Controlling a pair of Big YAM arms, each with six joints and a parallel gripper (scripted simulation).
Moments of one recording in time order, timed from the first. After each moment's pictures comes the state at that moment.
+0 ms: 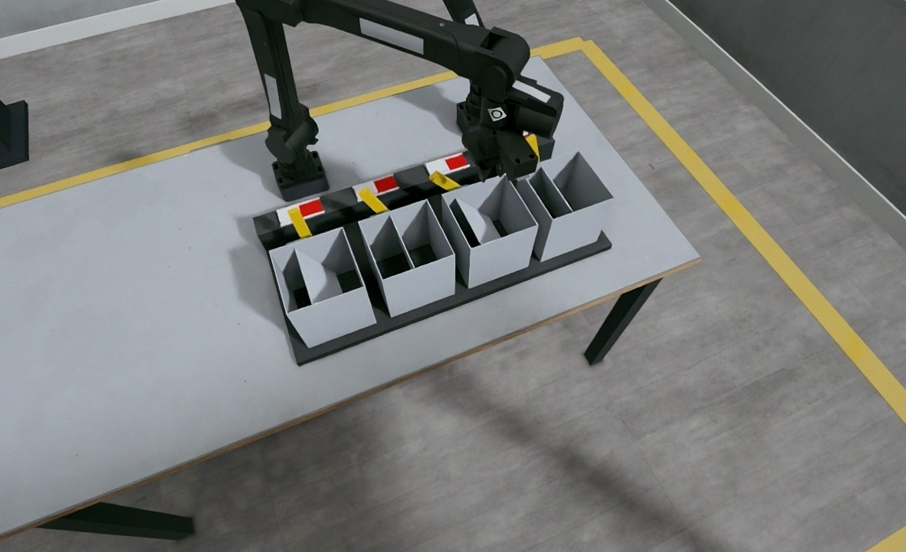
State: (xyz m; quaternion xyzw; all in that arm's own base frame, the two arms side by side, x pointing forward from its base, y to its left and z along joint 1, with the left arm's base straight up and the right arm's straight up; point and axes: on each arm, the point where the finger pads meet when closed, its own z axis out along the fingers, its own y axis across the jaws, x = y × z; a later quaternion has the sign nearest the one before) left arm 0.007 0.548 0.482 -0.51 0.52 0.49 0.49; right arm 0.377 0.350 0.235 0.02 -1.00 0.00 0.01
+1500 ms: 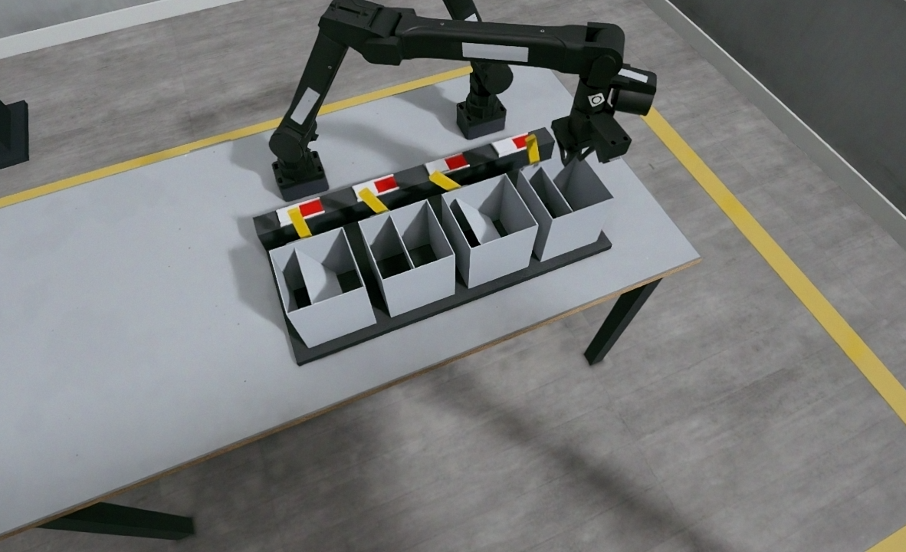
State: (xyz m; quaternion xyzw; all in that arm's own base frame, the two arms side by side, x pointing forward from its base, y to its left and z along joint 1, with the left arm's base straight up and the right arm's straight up) left arm 0.007 0.548 0.482 -0.51 0.52 0.49 0.49; right arm 0.375 0.534 0.205 0.02 -1.00 0.00 0.00
